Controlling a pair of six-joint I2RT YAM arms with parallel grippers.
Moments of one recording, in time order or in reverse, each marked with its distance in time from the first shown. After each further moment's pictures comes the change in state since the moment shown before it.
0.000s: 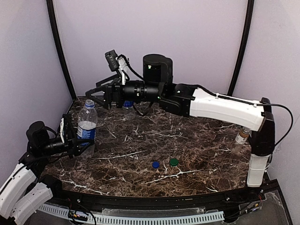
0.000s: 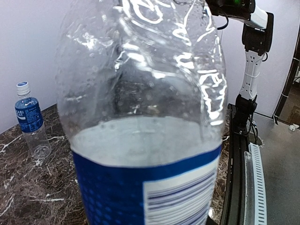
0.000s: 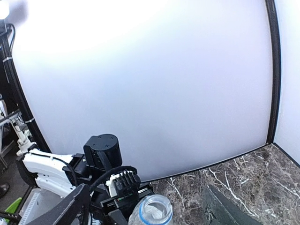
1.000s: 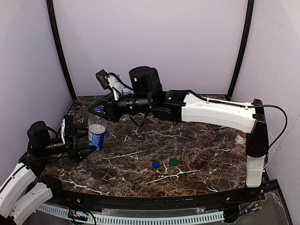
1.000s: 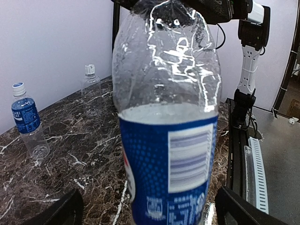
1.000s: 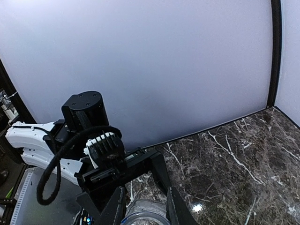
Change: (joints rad) left arm -0.016 0.010 0.005 -0.021 0.011 0.047; right arm 0.027 0.102 0.053 -0.139 0.039 -0.035
